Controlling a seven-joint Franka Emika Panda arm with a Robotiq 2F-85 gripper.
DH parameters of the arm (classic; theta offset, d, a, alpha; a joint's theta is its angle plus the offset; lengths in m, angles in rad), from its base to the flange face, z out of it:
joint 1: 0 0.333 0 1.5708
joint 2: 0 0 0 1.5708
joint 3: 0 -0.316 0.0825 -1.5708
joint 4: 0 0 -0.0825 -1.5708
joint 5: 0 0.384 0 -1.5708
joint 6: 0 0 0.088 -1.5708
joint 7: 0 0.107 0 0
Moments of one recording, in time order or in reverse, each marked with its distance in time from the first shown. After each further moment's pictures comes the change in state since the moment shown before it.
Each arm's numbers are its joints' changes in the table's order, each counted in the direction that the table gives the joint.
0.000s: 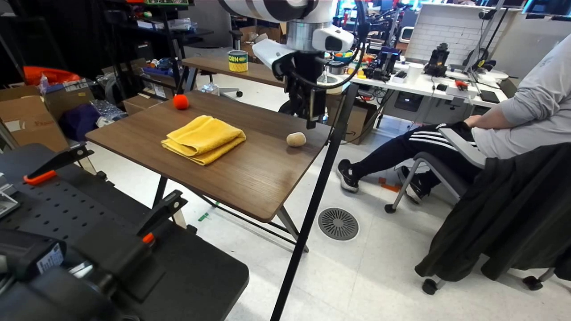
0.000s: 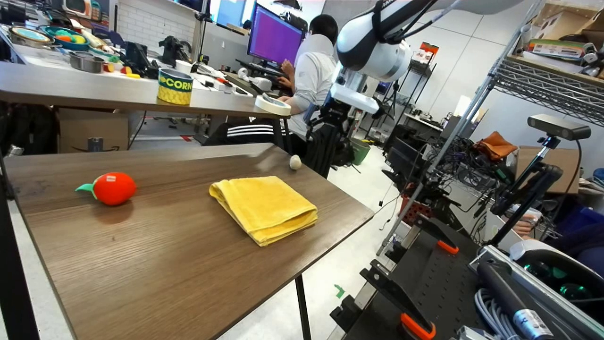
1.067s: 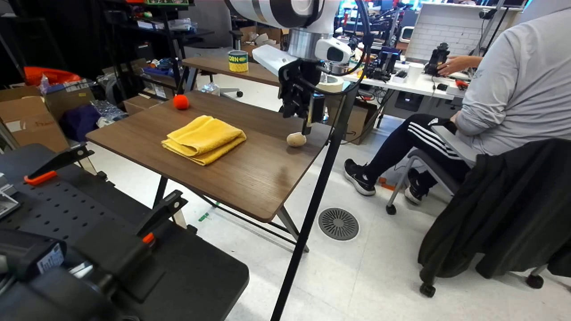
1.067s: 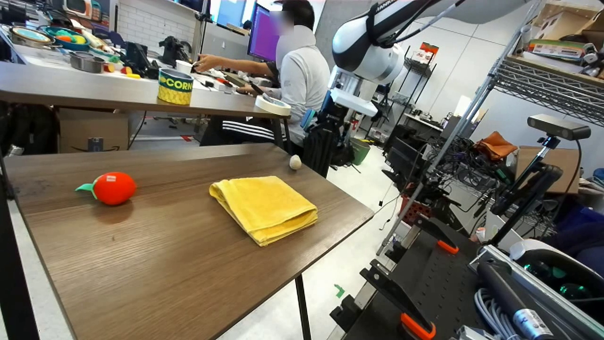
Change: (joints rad) arm -0.031 -0.069 -0.040 0.101 0.011 0.118 -0.099
